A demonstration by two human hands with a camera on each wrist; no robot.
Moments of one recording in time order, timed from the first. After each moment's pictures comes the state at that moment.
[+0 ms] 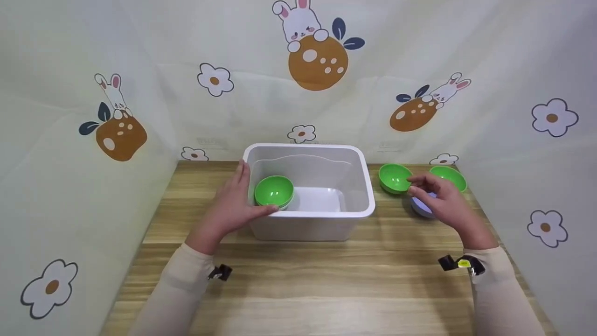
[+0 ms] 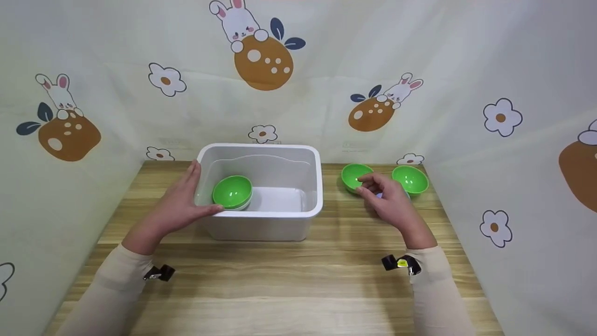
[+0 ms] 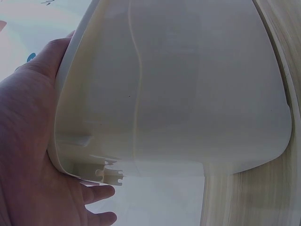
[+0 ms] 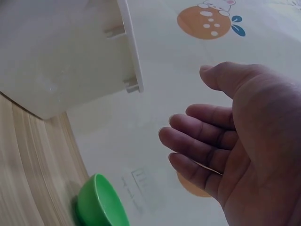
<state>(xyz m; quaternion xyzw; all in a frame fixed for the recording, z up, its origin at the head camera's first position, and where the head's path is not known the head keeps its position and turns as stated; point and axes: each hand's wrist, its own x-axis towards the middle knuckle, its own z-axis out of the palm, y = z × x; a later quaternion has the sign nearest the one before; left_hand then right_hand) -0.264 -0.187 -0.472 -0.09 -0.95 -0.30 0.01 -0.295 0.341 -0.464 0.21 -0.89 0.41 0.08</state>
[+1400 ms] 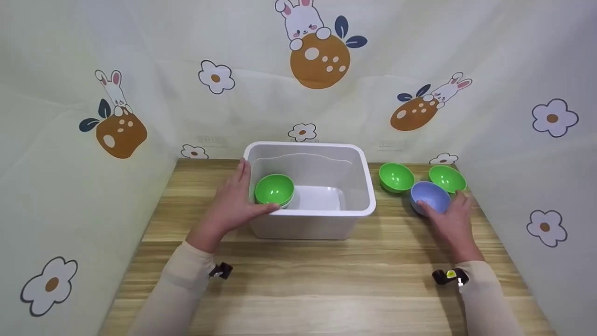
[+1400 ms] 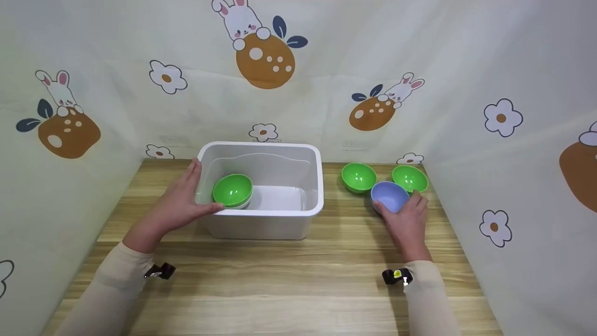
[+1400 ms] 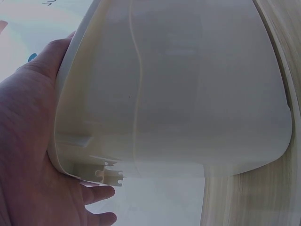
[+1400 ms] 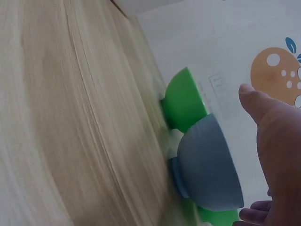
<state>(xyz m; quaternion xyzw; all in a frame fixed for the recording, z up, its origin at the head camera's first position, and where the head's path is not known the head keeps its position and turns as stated) -0.264 -0.186 -0.473 -0.10 -0.95 -0.30 0.02 -0.299 0.388 -0.567 -0.09 -0.93 0.33 0.16</state>
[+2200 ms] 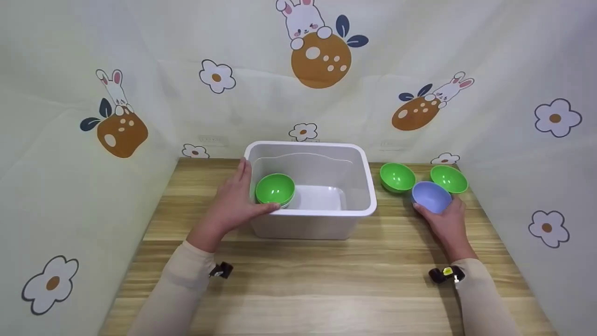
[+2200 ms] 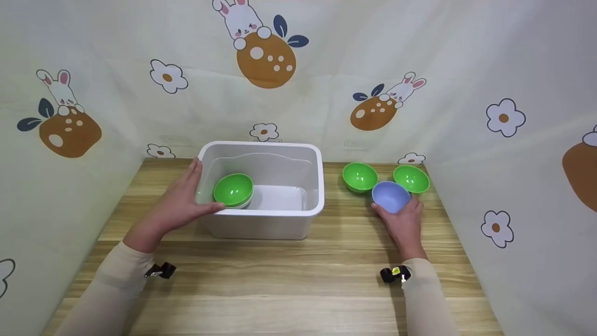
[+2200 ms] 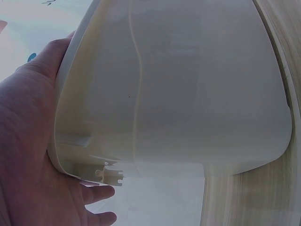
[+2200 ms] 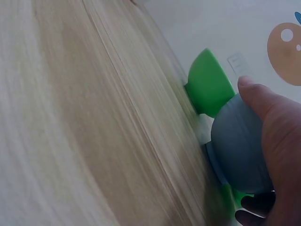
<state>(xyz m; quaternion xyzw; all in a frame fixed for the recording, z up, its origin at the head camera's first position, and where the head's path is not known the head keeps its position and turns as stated) -0.264 -0.185 -0.471 -0.09 -0.95 -0.30 0.01 -0.312 0.386 -0.592 -0.11 -0.88 0.43 0.14</state>
